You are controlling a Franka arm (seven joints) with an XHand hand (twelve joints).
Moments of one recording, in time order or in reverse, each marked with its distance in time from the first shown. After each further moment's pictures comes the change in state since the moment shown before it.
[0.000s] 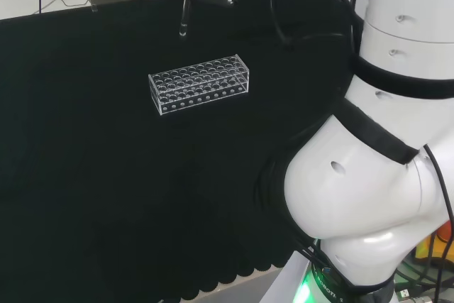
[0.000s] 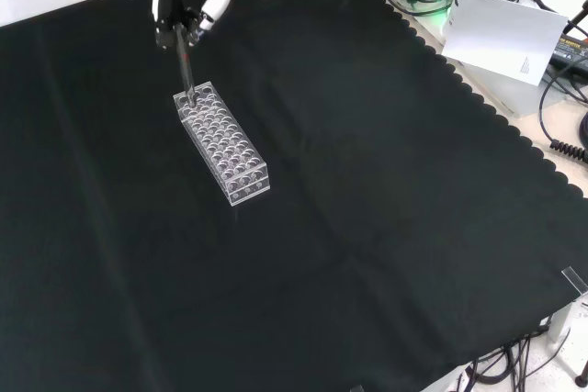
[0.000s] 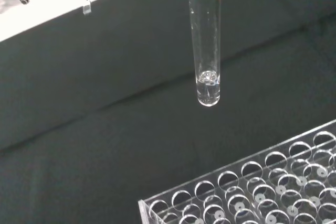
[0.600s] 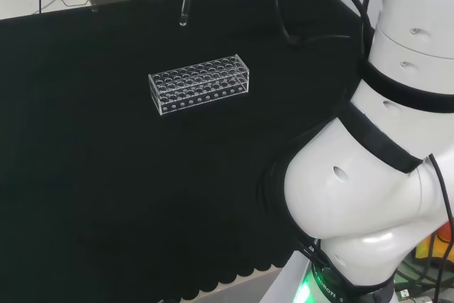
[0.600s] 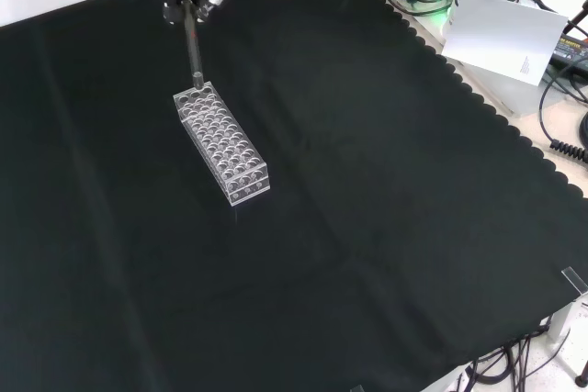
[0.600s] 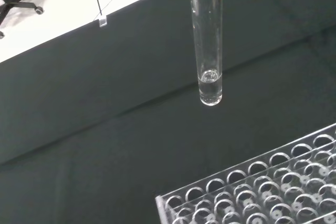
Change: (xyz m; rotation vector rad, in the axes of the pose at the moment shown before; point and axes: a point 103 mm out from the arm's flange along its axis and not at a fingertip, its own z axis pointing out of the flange) arm 0.006 -0.026 -0.022 -0.008 0.028 -0.024
